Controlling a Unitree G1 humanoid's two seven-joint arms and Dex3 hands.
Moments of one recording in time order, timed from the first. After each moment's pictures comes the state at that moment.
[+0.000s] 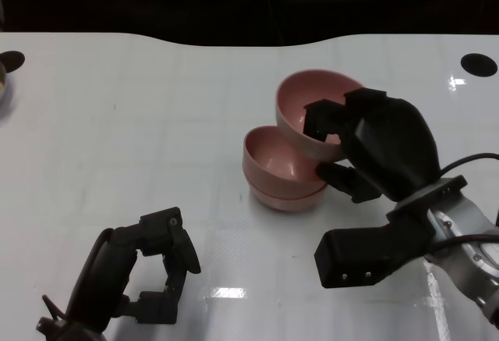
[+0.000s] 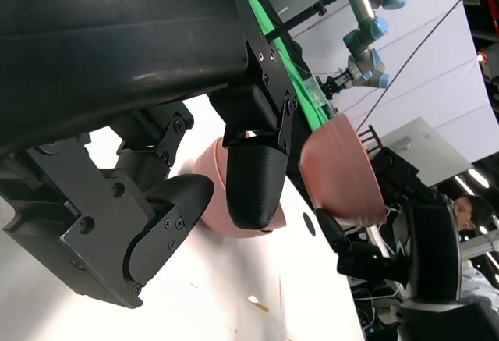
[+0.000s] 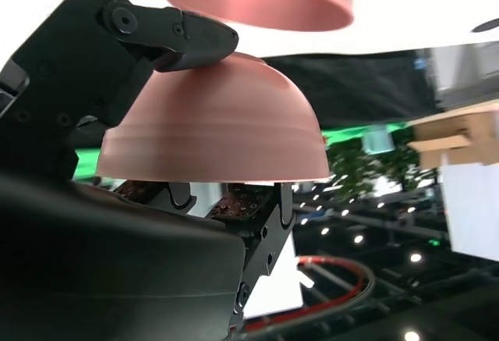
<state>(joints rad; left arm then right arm) -0.03 0.10 -0.04 0.51 0.09 -0.90 -0.14 -0.55 -0.24 0.45 0.47 -0.85 -0.32 -0.49</state>
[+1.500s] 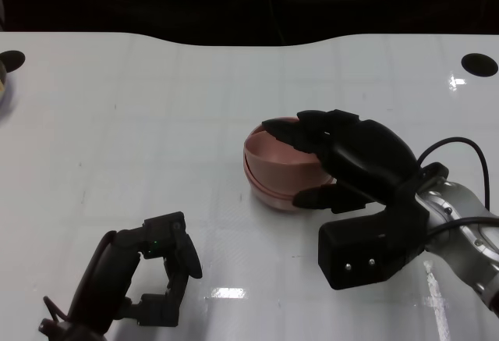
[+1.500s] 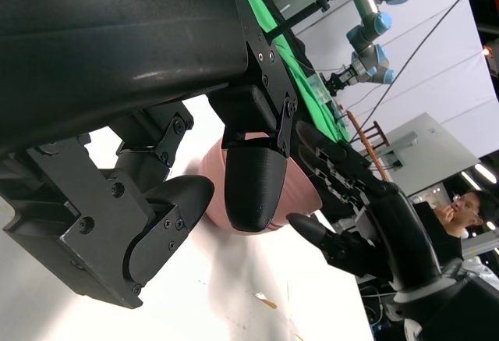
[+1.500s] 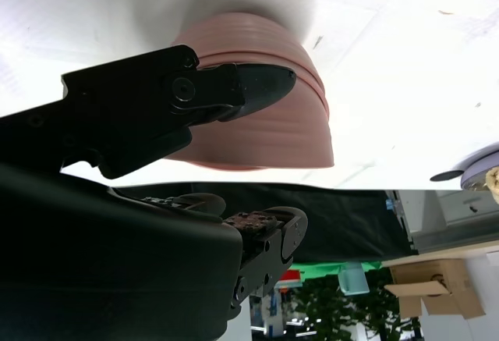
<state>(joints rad) -0.04 0.10 -0.04 0.52 0.12 -0.90 -0.13 -0.58 -0.26 0.47 0.49 -0.75 -0.33 -0.09</state>
